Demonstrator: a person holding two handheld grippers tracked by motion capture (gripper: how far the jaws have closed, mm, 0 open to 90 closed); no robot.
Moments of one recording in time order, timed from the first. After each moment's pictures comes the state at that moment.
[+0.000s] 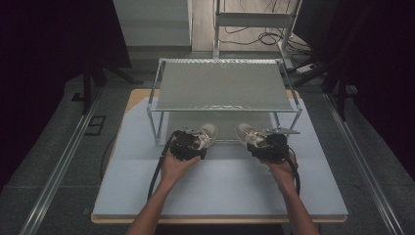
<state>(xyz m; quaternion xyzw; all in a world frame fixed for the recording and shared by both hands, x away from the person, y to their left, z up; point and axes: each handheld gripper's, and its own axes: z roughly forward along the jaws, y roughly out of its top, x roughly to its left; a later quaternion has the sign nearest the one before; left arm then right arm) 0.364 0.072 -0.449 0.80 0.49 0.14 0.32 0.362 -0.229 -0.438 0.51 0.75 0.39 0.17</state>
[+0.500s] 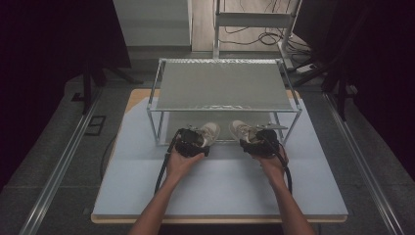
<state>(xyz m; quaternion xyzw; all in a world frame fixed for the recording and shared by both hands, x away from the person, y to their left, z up) 0.382 0.058 -0.461 0.80 0.50 0.13 0.31 0.381 -0.205 -0.446 0.51 0.75 0.38 0.18</state>
